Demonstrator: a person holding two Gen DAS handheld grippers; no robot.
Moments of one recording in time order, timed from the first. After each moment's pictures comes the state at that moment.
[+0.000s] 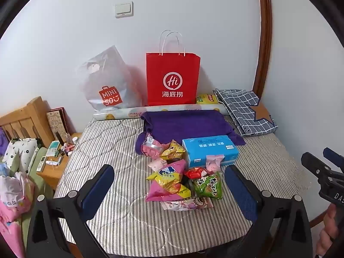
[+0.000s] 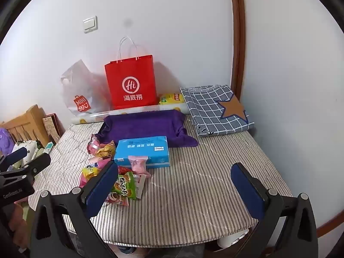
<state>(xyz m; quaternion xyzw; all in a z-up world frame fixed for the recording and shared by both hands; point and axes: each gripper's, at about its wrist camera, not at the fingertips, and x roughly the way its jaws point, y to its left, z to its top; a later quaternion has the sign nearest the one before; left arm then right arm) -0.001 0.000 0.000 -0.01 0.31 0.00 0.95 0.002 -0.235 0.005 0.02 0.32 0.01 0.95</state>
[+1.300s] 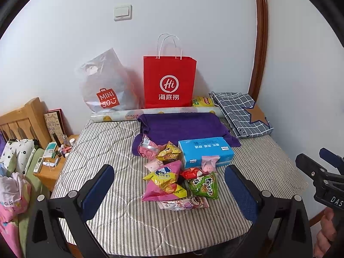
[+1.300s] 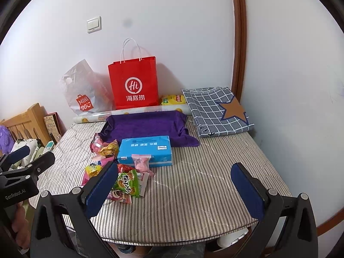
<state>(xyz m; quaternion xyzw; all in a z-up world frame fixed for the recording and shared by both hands) -0.010 0.002 0.000 -0.01 0.30 -0.01 0.95 -0.010 -0.229 0.007 0.02 0.31 0.01 0.95</state>
